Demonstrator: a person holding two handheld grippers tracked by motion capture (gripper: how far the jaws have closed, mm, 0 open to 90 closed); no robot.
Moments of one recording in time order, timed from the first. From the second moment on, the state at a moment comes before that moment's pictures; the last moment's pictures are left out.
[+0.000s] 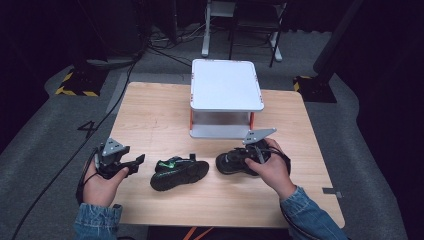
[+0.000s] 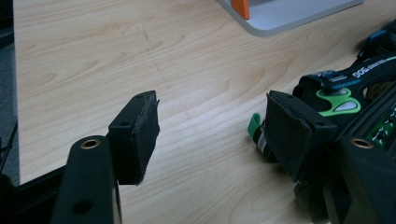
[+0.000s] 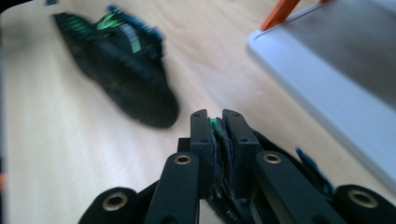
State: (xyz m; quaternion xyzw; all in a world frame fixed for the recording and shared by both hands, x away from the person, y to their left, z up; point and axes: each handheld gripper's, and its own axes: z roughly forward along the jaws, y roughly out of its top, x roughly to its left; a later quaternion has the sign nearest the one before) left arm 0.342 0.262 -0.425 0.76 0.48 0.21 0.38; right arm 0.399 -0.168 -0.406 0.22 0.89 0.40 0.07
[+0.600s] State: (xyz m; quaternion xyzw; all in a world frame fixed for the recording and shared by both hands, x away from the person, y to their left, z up) left arm 0.380 0.235 -0.423 0.78 0.44 0.19 0.40; right arm 0.333 -0.229 -0.397 0.28 0.93 0.23 0.01
